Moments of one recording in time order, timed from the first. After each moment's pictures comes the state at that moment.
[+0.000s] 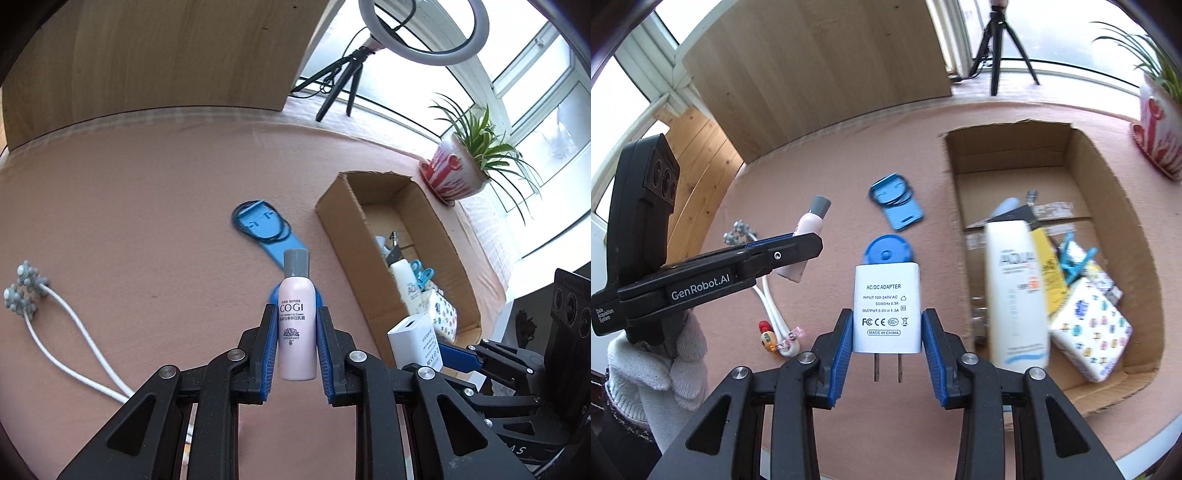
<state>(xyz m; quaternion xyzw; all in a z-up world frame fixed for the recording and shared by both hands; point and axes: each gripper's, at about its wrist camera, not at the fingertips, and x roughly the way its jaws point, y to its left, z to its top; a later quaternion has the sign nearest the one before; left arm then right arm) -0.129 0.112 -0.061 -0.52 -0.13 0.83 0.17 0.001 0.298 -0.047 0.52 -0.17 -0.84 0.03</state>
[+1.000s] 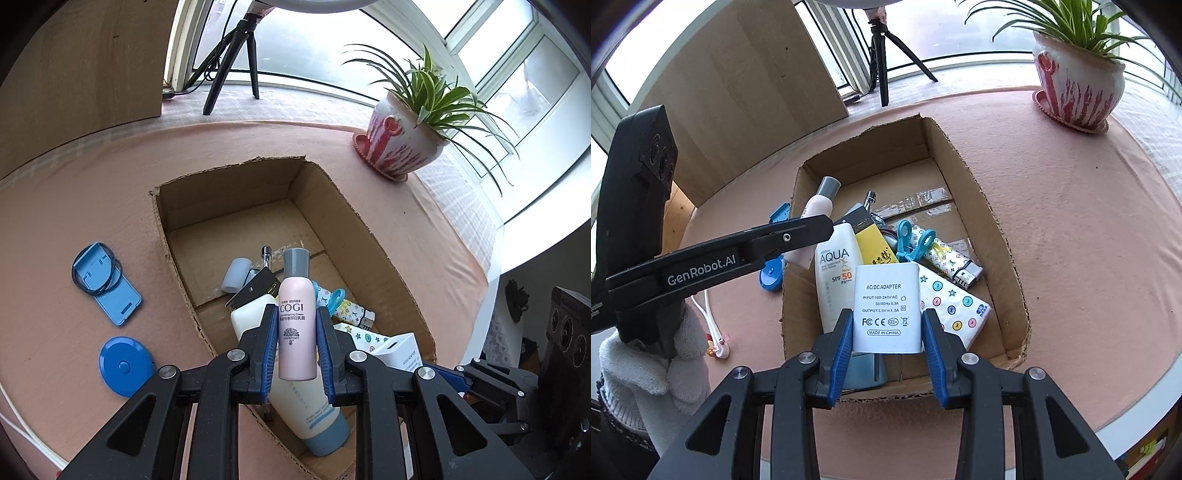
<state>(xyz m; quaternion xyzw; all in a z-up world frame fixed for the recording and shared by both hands) -0.165 0.276 -0.060 -0.52 -0.09 0.82 0.23 0.050 0.407 -0.054 0.50 -0.21 -0.84 -0.05</state>
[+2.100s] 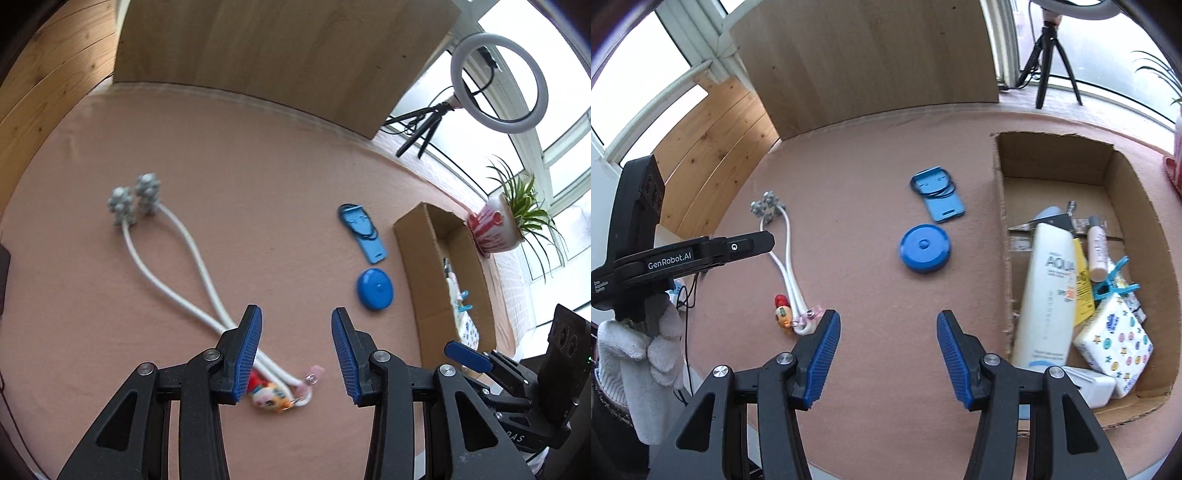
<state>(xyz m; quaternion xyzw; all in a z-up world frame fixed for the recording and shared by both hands) -0.060 0.017 -0.077 -0.51 -0.23 0.83 0.03 0.002 0.259 -0.061 0.51 -0.11 -0.84 0.11</state>
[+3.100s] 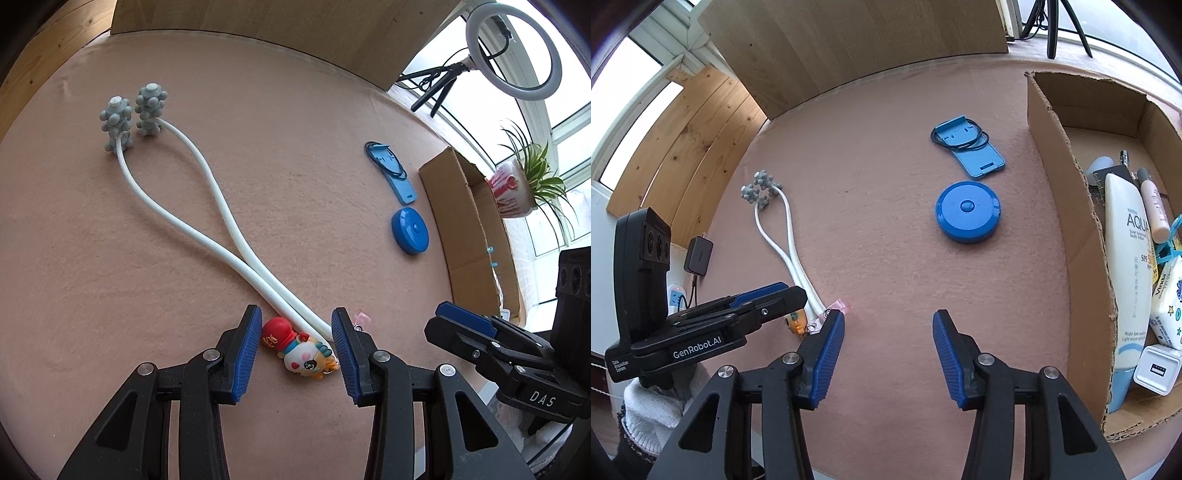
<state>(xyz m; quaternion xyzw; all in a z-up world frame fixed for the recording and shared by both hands) -0.049 0.028 -0.136 -0.56 -0.22 0.80 0.06 -0.019 0.234 -0.095 0.56 -0.17 -0.81 0.10</state>
